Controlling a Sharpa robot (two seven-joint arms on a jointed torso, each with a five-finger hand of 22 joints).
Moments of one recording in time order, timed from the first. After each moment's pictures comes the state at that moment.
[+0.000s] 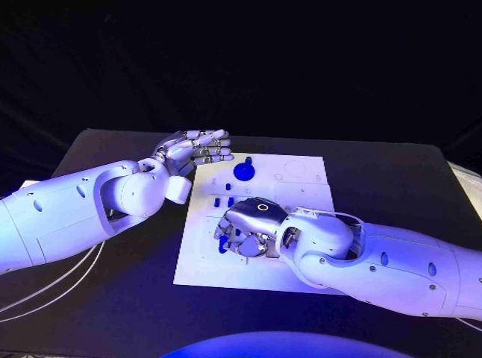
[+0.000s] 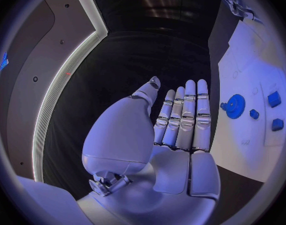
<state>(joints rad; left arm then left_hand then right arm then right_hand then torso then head) 1.18 -0.79 -0.01 1.45 0.11 -0.13 0.30 1.36 -0.03 0.18 0.03 0.09 0.94 0.23 0.16 0.07 0.96 0.18 0.26 0.07 1.07 0.12 0.24 0.22 0.17 1.01 0.22 0.06 0.38 0.99 -0.64 -0.01 1.72 -1.75 -0.21 -0.16 1.33 -0.07 0.46 -0.08 0.06 1.08 0.16 0.08 0.08 1.09 0.09 0.18 0.06 1.47 -0.01 1.18 0.92 0.14 1.34 0.09 1.10 0.88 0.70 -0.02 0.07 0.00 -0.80</state>
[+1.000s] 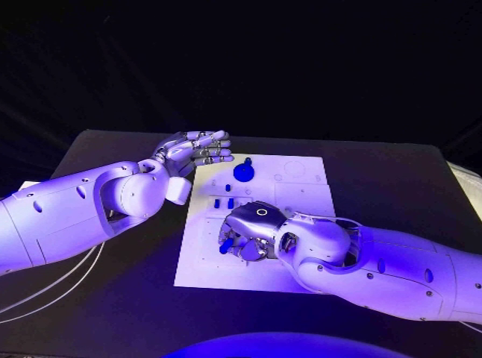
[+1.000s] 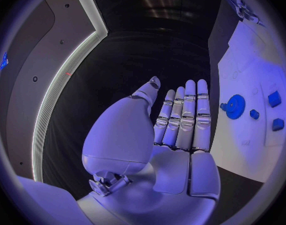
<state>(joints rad) 1.18 -0.79 -0.01 1.45 0.11 -0.13 0.30 1.36 -0.03 0.18 0.03 0.09 0.94 0.23 0.16 0.07 0.96 0.18 0.26 0.07 1.07 0.12 0.24 0.22 0.17 1.01 0.22 0.06 0.38 0.98 -0.64 -0.02 1.72 -1.81 -0.21 -0.21 1.35 -0.06 0.45 -0.09 0.08 1.17 0.12 0.12 0.08 1.19 0.05 0.24 0.09 1.47 -0.03 1.21 0.96 0.14 1.36 0.08 1.16 0.95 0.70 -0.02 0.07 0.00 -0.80</state>
